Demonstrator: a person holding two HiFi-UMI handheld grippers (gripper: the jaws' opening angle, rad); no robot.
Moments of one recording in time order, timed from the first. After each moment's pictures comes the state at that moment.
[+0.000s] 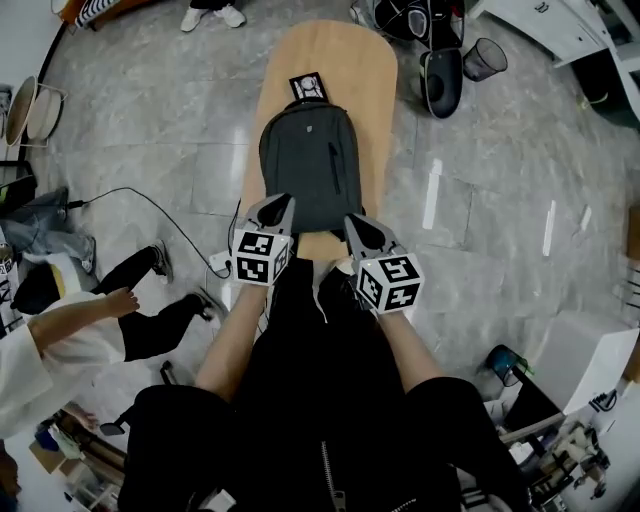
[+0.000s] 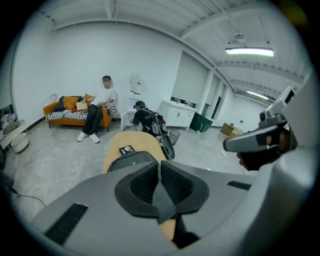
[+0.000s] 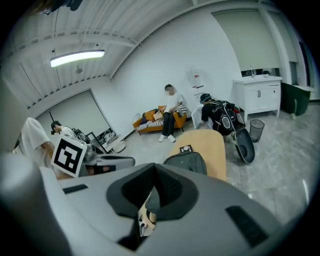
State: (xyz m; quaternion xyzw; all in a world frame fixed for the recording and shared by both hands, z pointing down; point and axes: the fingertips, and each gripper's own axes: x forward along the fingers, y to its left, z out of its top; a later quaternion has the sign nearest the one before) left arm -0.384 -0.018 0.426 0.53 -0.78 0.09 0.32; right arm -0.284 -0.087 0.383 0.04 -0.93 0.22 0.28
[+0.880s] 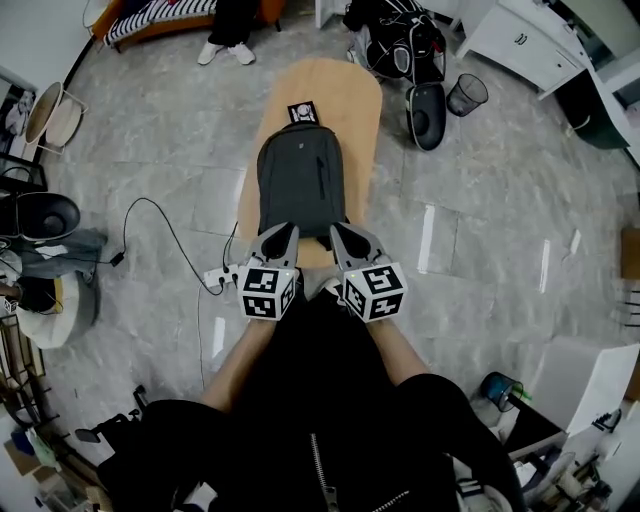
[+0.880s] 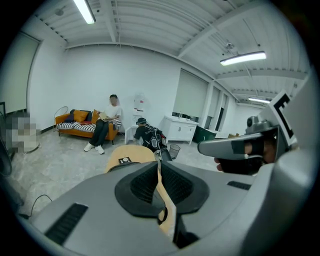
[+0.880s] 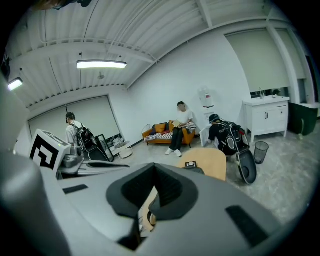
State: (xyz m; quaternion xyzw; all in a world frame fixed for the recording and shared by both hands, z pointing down) left arm -0.259 0.009 0.341 0.50 -0.83 0.04 0.25; right arm -0.210 -0.057 0.316 0.00 -0.97 0.15 0.20
